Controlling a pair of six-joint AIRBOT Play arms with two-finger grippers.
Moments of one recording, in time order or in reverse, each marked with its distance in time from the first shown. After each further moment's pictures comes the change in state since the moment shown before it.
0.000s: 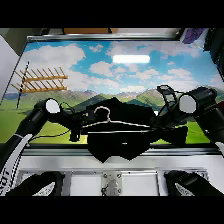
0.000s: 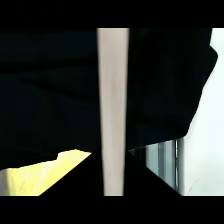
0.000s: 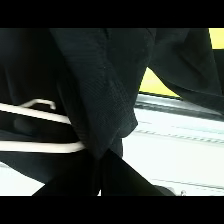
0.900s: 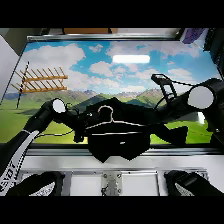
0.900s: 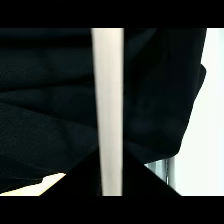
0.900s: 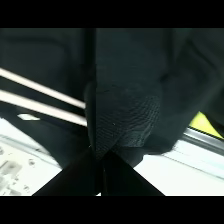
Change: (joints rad) left arm -0.021 -0.063 -0.004 -0.053 0.005 -0.002; right arm 0.039 -0.001 0.152 0.166 -0.024 -0.101
